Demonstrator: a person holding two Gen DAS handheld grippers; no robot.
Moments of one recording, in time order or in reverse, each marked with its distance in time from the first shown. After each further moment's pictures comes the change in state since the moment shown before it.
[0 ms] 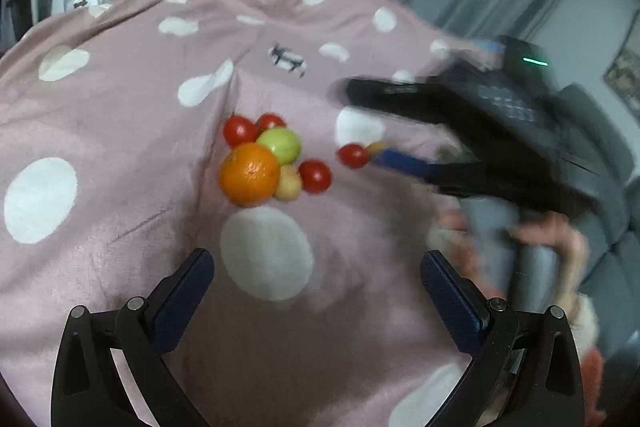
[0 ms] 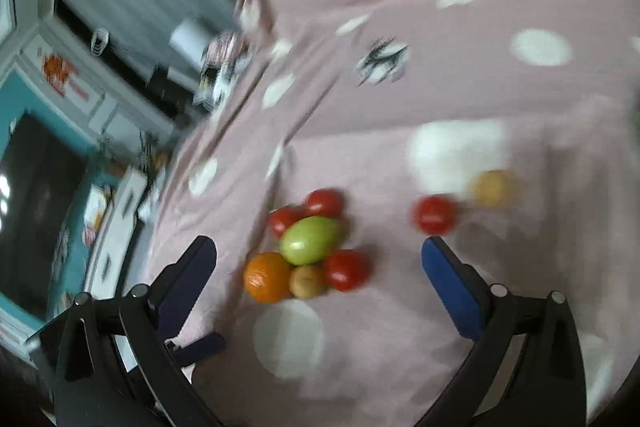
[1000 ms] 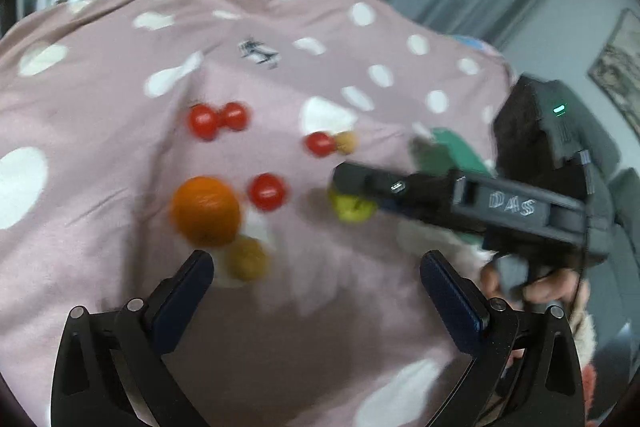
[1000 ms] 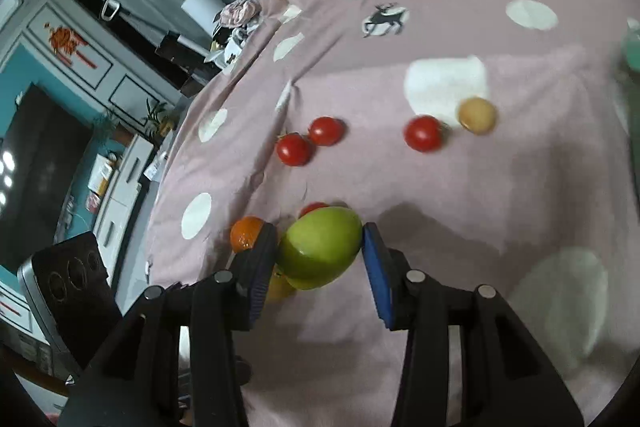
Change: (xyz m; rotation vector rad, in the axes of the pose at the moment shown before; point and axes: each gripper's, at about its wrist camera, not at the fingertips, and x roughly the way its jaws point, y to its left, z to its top) left arm 0.009 -0.024 -0.007 0.025 0.010 -0.071; right arm -0.044 -0.016 -0.051 -0.005 0.050 0.033
